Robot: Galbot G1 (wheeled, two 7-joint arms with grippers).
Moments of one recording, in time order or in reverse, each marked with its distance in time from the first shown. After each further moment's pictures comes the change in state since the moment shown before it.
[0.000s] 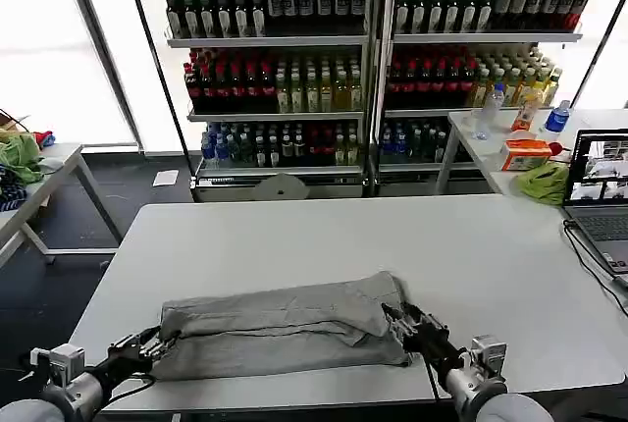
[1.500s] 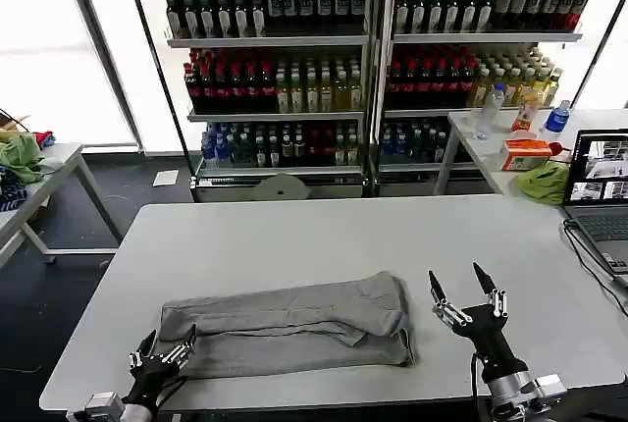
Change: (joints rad) left arm -0.060 -0.350 0.235 0.169 0.176 -0.460 -0.202; right arm -0.113 0.028 0.103 -0.139 -0.184 0.615 -0.131
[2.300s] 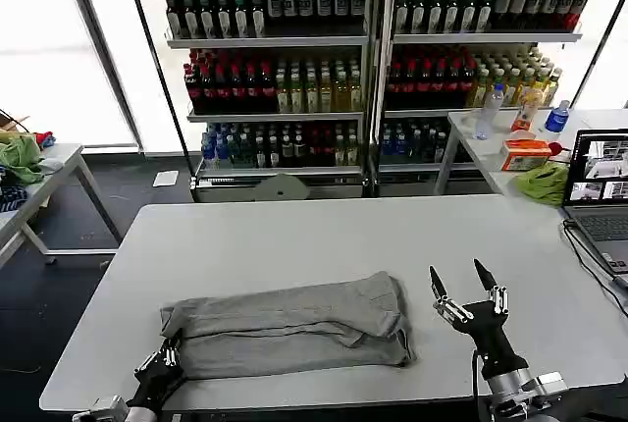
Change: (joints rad) left arm -0.005 0.000 0.002 0.035 -0.026 -0.005 0.006; right arm 0.015 -0.007 -0.004 0.002 0.025 0.010 0.001
